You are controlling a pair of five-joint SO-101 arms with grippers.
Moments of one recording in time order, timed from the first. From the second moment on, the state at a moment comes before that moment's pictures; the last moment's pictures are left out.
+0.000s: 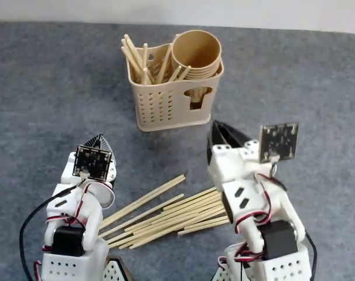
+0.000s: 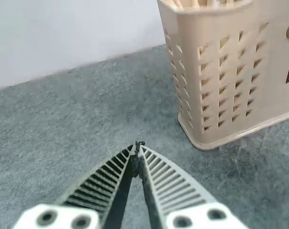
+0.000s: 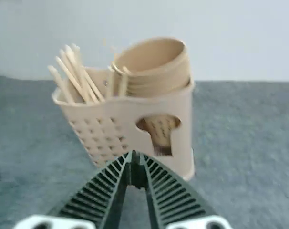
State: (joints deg) left arm -1.1 -103.8 89.5 42.4 -8.0; right arm -18.5 -82.5 61.3 44.8 -6.5
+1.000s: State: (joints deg) left arm -1.1 -103.8 88.9 42.4 -8.0; right arm -2.5 -104.3 95.8 47.3 -6.5
